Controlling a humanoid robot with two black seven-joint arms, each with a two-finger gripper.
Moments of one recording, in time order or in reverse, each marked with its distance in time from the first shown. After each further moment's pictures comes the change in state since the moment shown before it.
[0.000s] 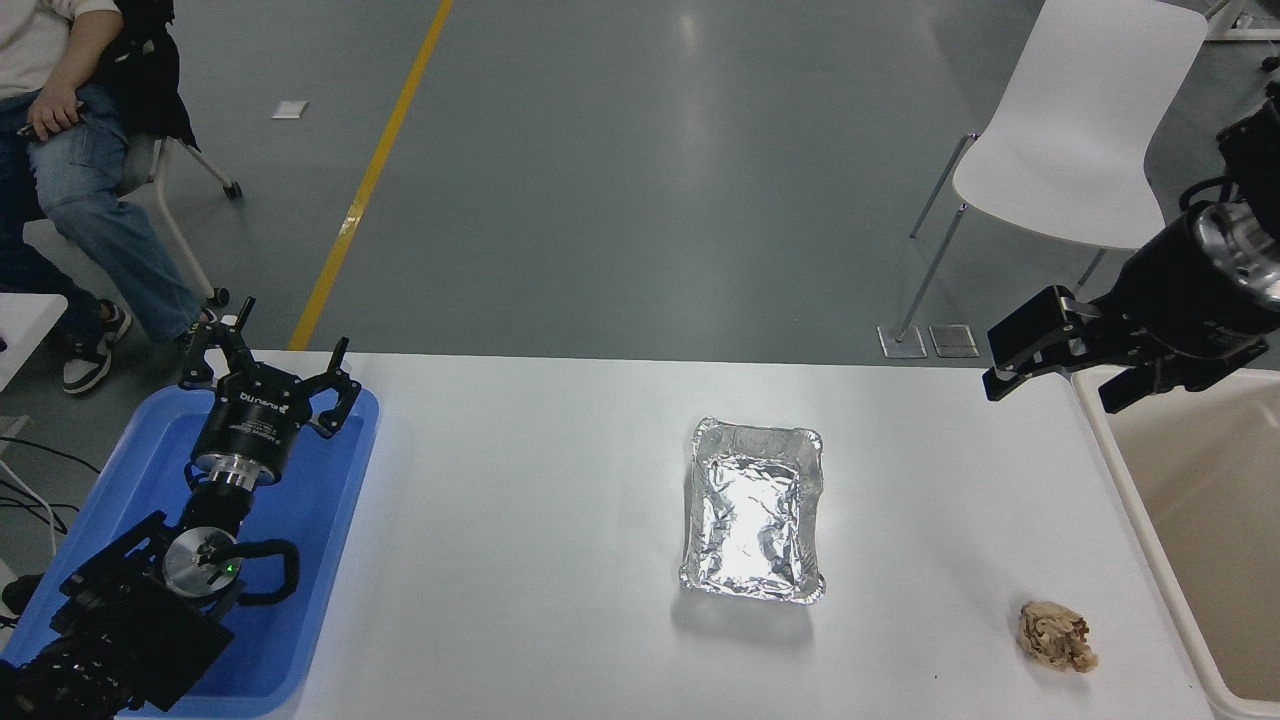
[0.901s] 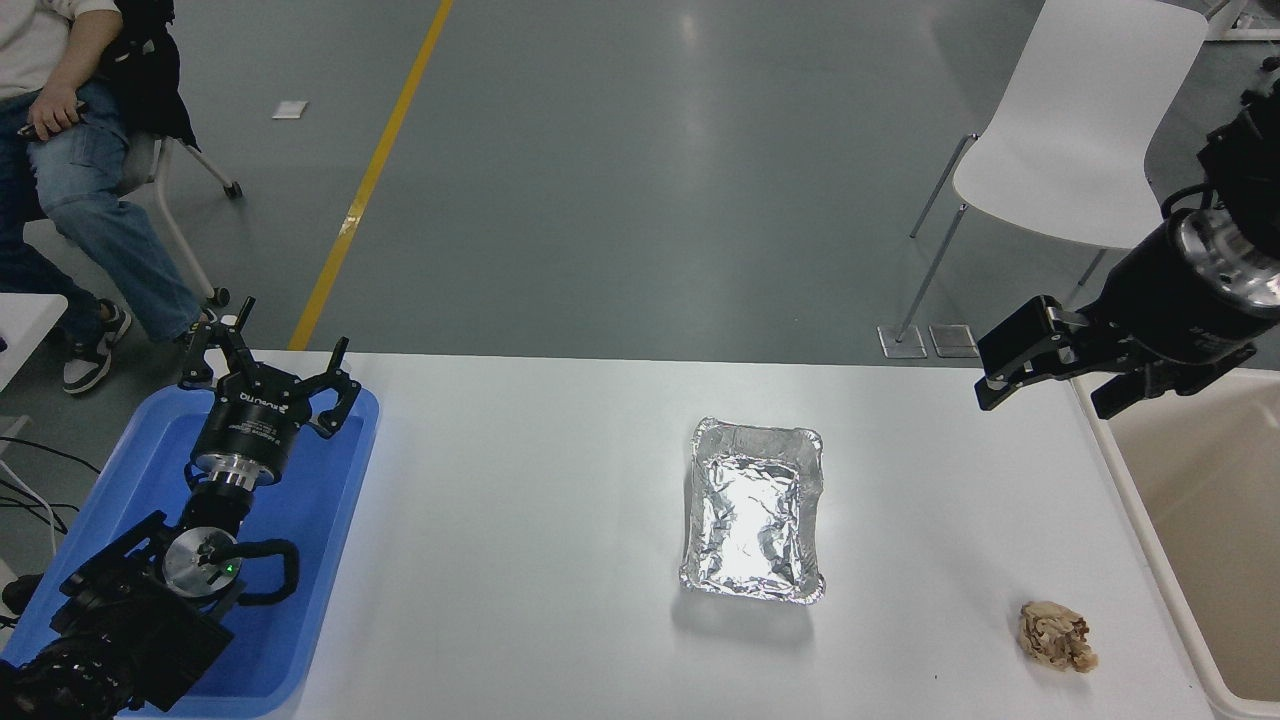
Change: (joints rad) left arm -0.001 0.000 0.000 0.000 0.000 0.000 0.000; right arm -0.010 0.034 0.004 -0.003 0.000 0.000 0.000
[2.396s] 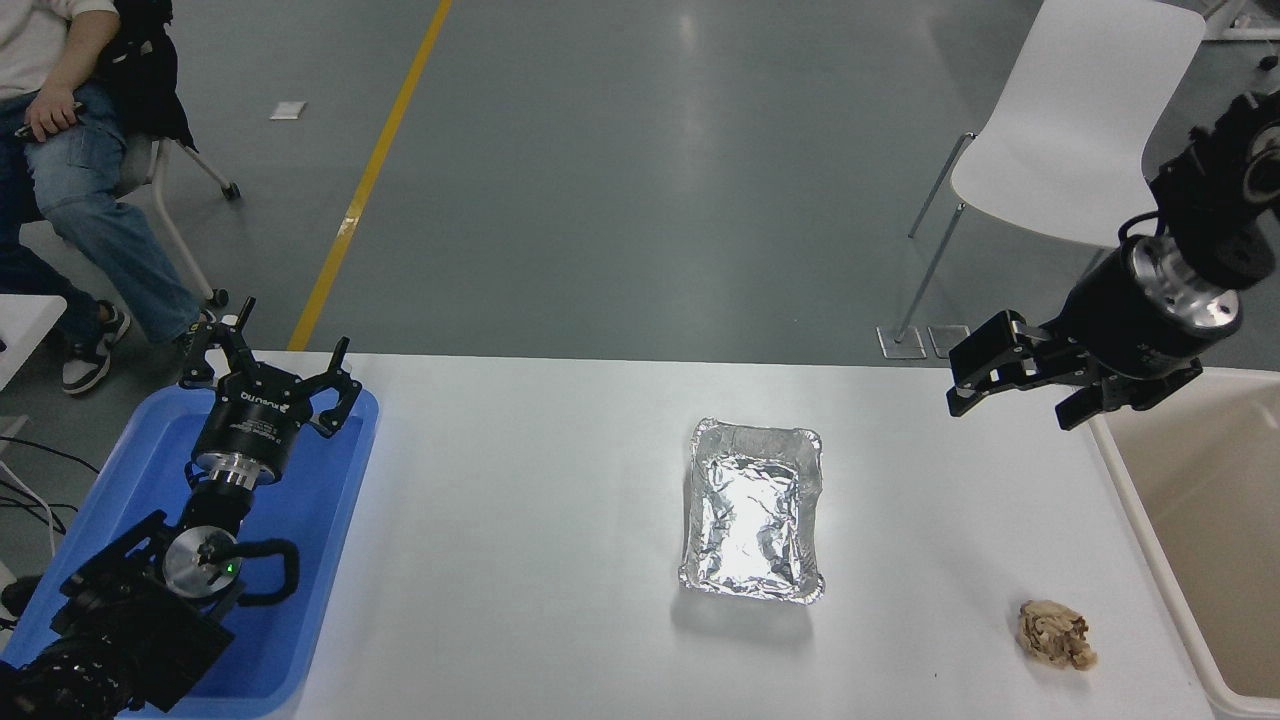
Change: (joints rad) left arm 0.000 0.000 0.000 0.000 0.000 0.000 0.000; right arm -0.388 0.162 0.167 -0.178 0.019 -0.306 0.003
